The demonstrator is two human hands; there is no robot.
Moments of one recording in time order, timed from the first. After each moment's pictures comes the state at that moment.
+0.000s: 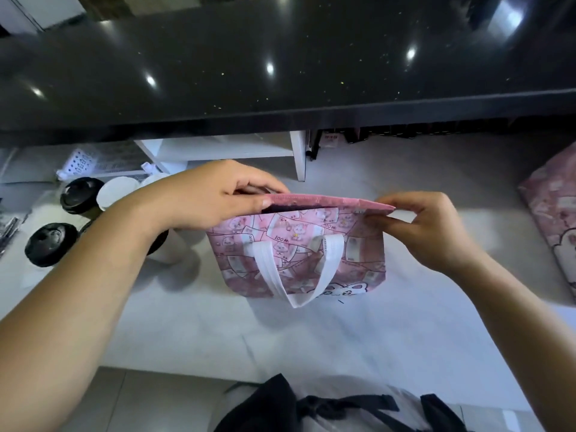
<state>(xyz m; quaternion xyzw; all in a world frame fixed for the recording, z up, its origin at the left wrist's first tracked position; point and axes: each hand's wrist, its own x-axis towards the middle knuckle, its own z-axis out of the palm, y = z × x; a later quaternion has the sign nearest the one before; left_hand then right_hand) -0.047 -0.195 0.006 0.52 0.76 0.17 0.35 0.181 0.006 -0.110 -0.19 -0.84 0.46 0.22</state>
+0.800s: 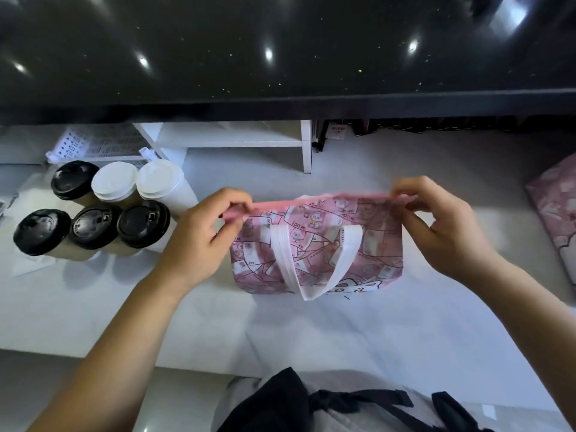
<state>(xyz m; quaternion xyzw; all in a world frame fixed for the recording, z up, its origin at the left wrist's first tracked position) -0.043 -0.255 -0.091 0.50 0.75 0.41 0.09 0.184 0.000 -0.113 -0.17 -0.89 0.35 0.25</state>
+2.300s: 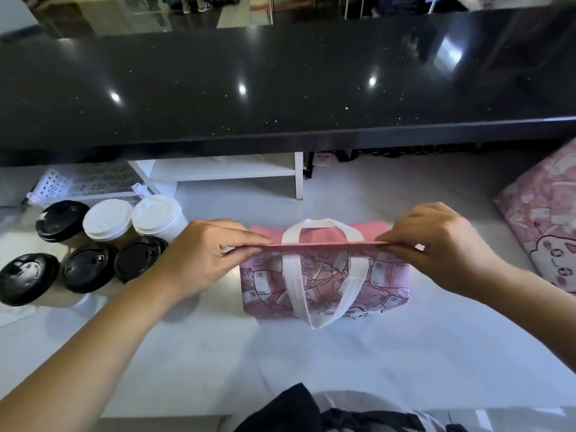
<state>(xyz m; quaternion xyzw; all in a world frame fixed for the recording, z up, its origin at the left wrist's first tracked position) -0.087 -0.253 -0.076 0.62 0.71 0.31 0.10 0.182 -0.005 -0.090 -0.08 -0.97 0.13 0.21</state>
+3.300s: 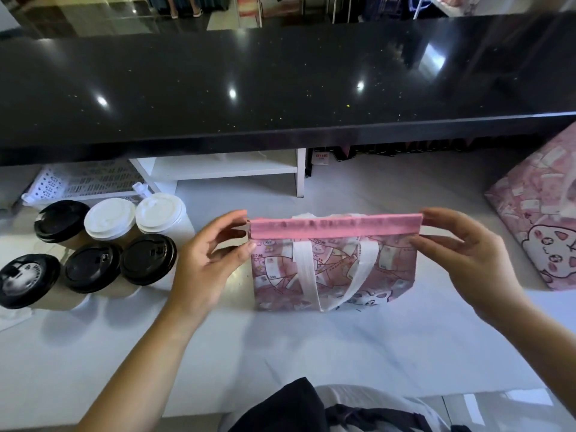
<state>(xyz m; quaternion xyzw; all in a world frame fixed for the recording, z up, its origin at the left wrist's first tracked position) -0.065 -0.275 -0.120 0.32 0.63 0.66 0.26 0.213 -0.047 -0.106 -0.33 -0.71 0.54 0.32</state>
